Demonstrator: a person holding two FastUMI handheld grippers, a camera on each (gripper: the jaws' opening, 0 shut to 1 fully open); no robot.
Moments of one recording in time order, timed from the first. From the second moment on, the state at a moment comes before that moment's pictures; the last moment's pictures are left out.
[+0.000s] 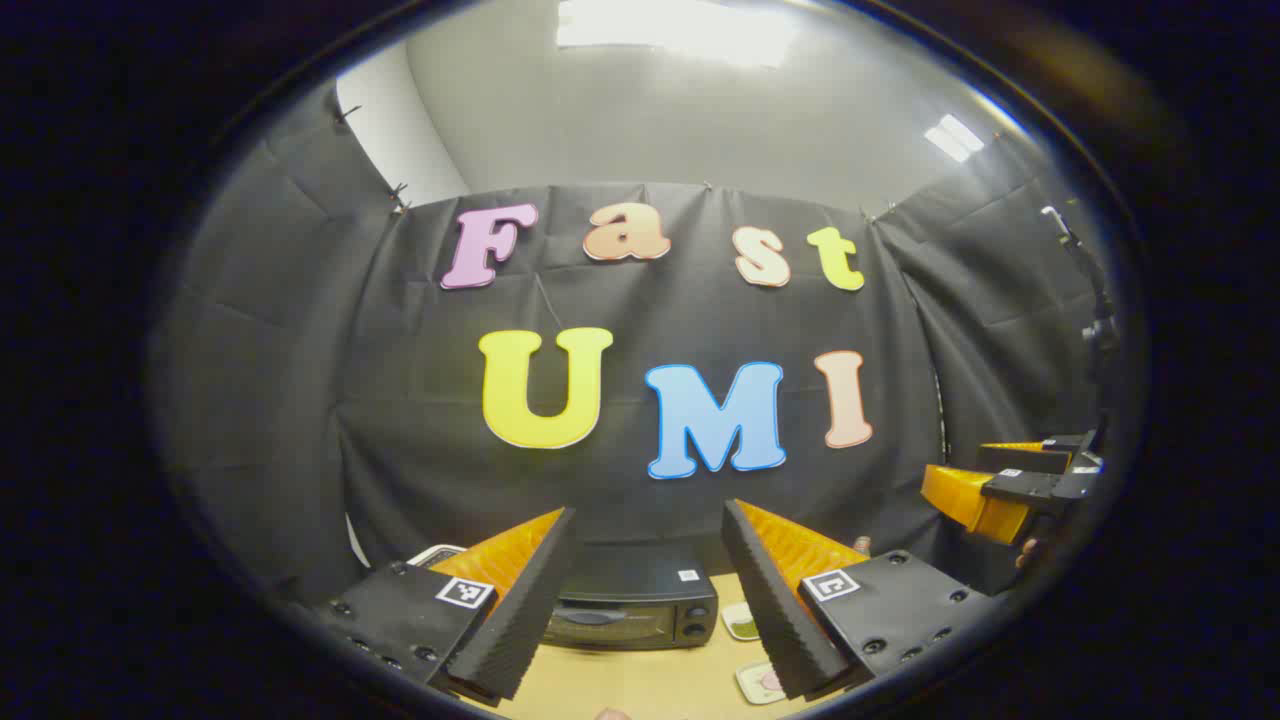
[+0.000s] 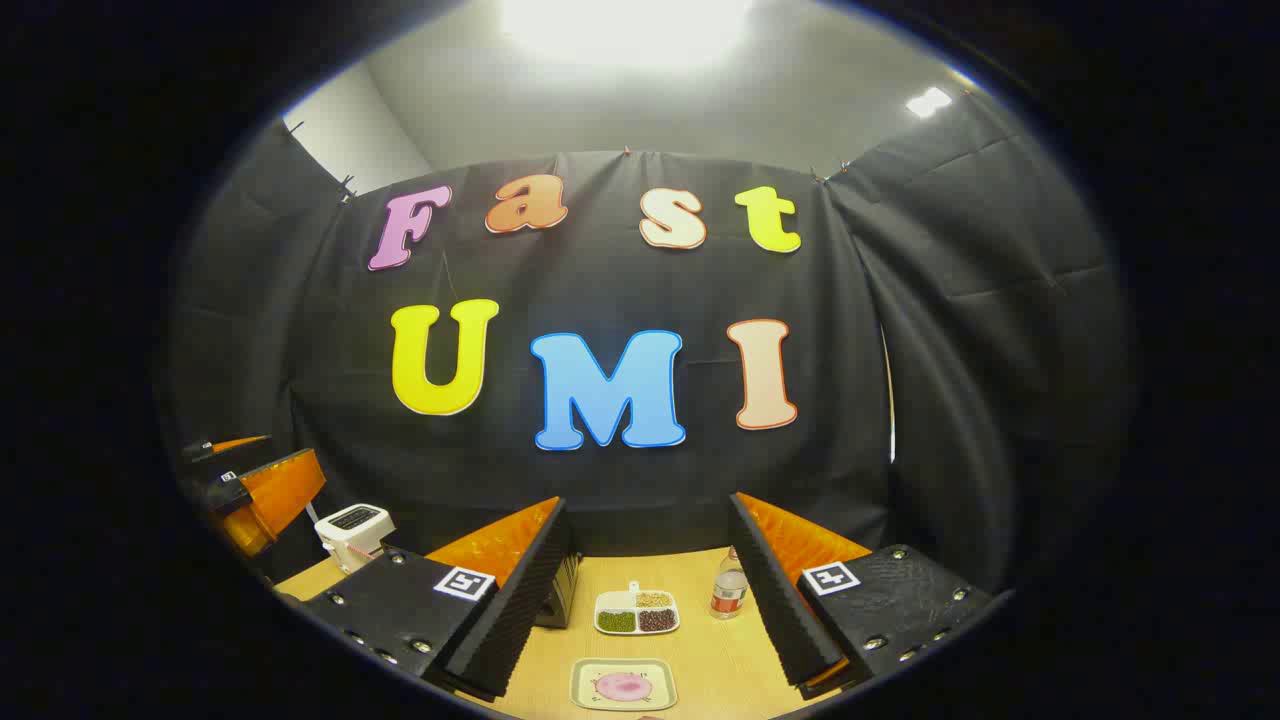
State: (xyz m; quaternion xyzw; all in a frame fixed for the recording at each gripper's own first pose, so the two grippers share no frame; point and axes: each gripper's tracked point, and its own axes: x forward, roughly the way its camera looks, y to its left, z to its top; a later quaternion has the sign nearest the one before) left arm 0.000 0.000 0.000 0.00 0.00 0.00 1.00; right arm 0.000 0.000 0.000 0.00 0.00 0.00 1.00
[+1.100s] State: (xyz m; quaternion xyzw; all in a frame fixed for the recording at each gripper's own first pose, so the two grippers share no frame) left arm 0.057 0.019 -0.060 -0.02 0.06 -0.01 1.00; right arm 0.021 -0.013 -0.017 -0.02 0.01 0.00 1.00
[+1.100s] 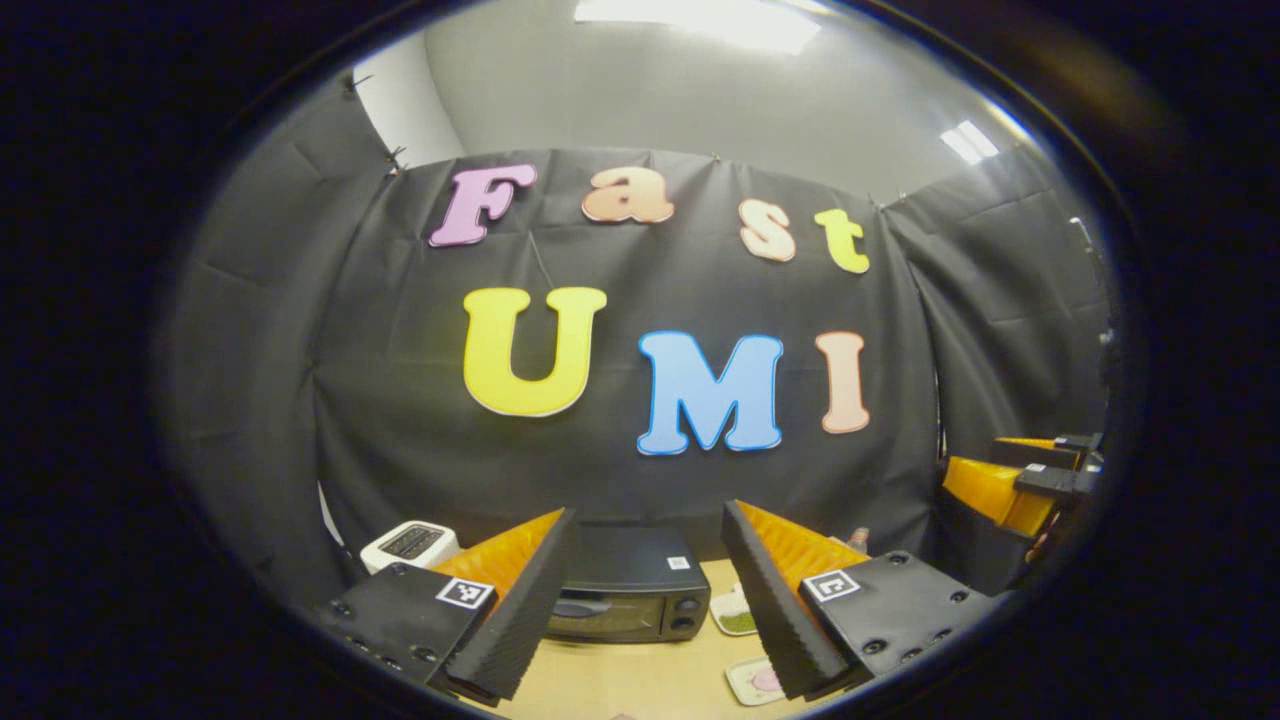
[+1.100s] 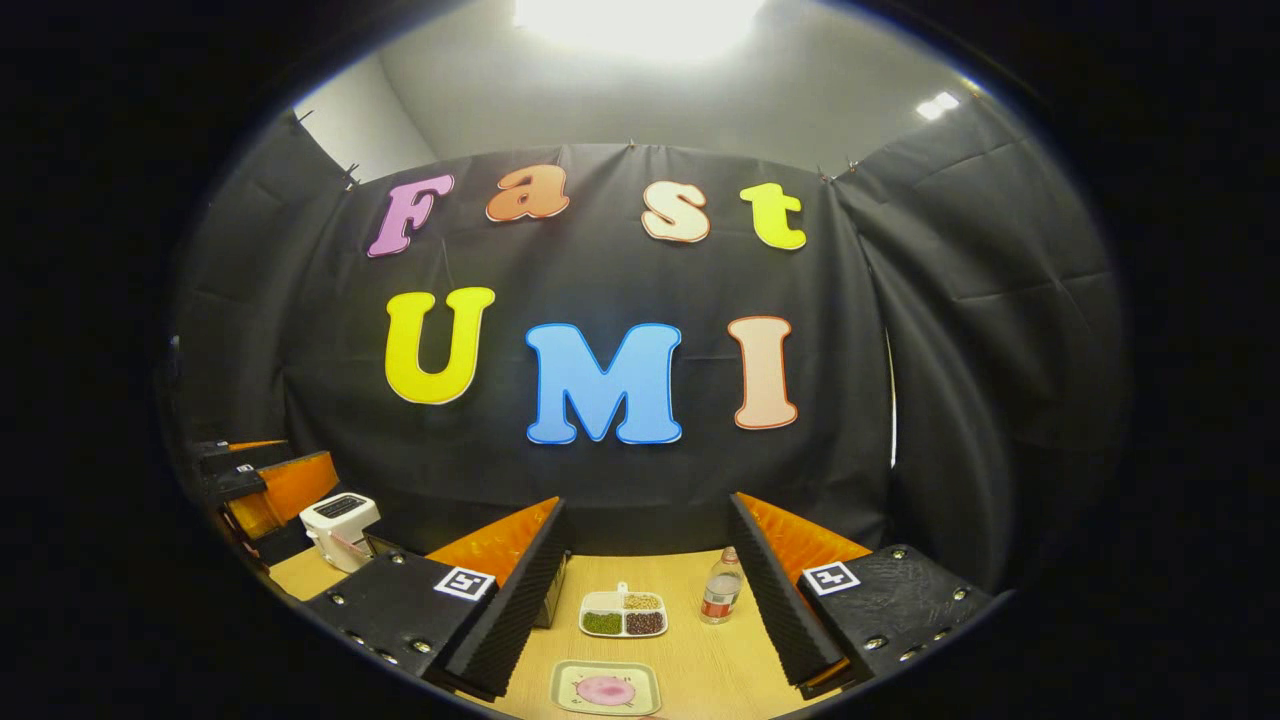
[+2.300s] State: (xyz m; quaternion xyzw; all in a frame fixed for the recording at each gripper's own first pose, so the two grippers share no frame) left arm 0.213 0.103 -0.336 0.02 0.30 0.01 0.96; right arm 0.039 -0.045 -0.093 -0.01 0.12 -0.08 0.99
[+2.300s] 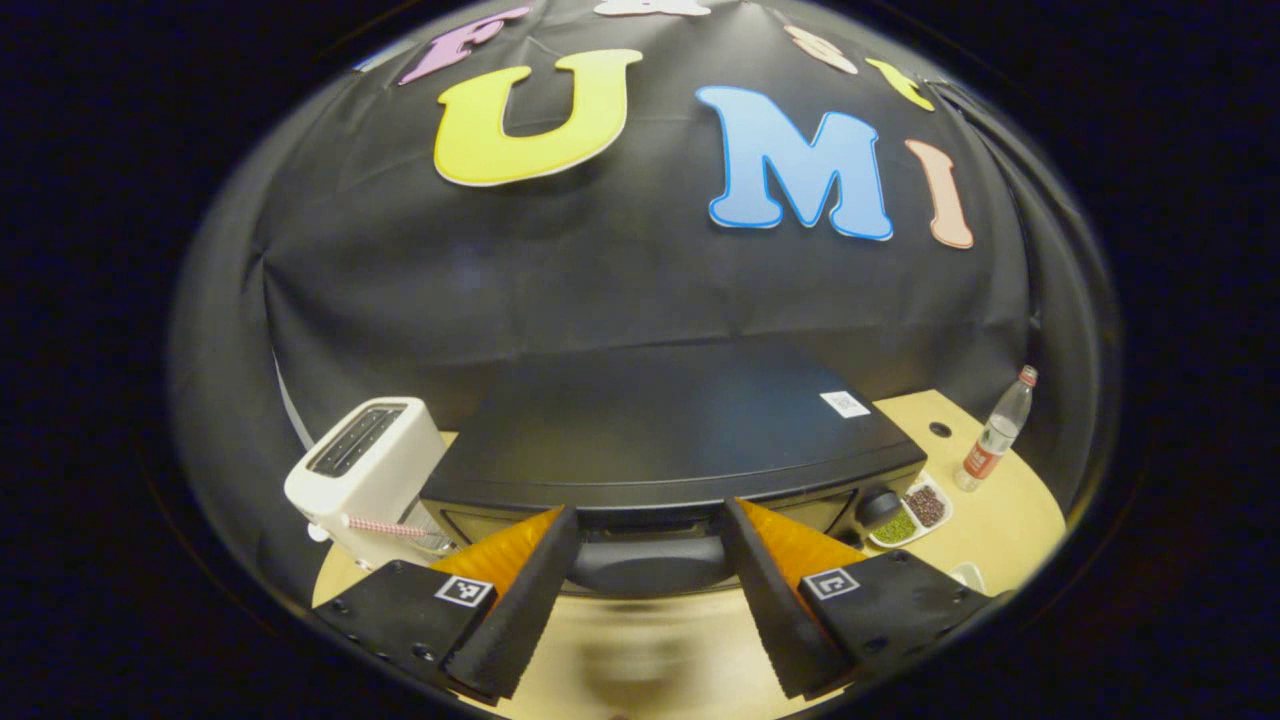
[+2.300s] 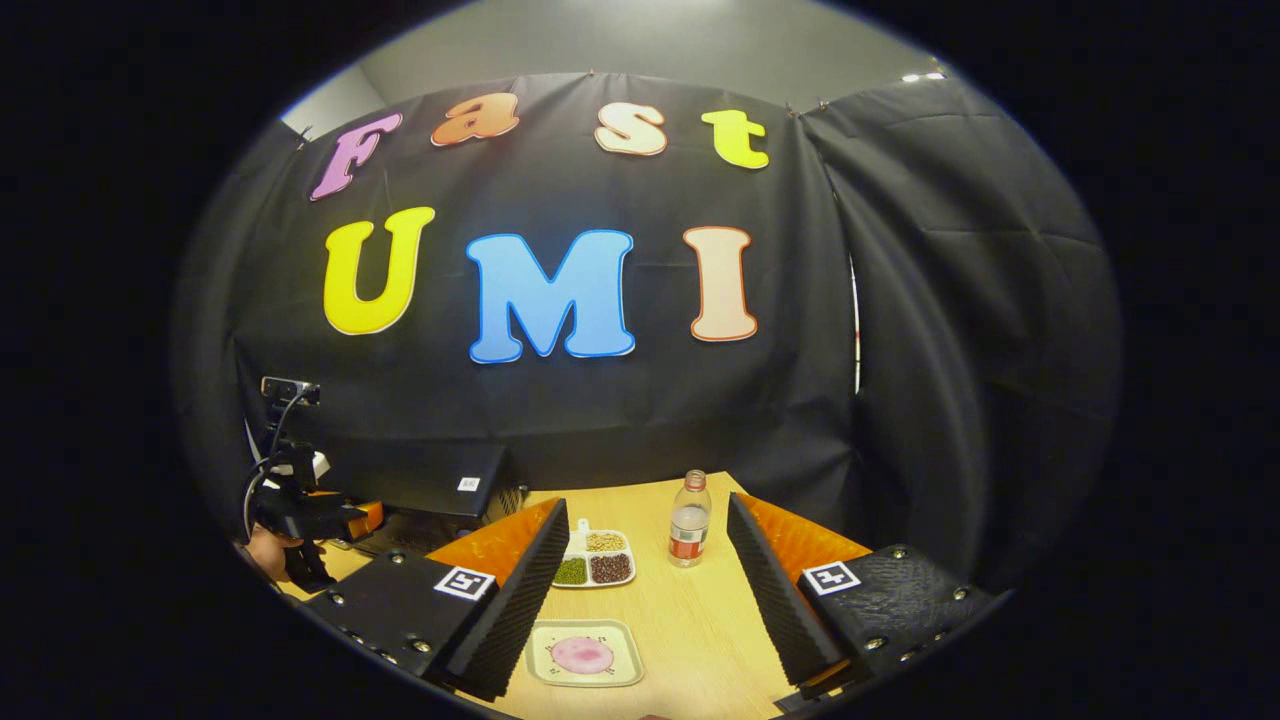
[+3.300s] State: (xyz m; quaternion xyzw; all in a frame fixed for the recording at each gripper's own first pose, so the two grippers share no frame) left arm 0.136 0.099 -0.356 -0.02 0.31 0.02 0.95; right arm 0.034 -0.024 -0.086 0.00 0.12 -0.03 0.99
